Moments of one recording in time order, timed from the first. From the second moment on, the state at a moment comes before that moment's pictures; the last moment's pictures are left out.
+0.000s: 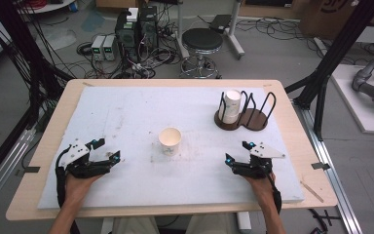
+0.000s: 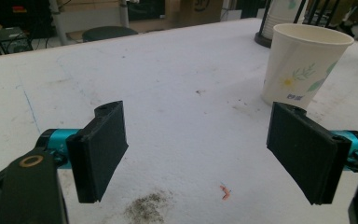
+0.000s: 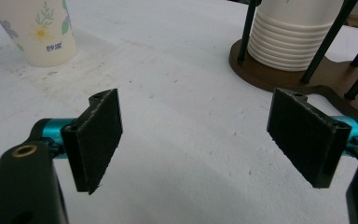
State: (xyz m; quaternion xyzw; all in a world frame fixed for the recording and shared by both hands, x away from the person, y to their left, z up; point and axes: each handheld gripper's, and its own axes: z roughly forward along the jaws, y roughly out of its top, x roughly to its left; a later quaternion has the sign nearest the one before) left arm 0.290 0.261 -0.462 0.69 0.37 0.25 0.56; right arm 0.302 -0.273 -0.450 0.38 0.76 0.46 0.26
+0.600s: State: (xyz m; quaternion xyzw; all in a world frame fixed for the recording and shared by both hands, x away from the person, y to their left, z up) left arm 0.288 0.258 -0.462 0.70 0.36 0.26 0.56; right arm 0.302 -0.276 -0.450 0.39 0.75 0.47 0.25
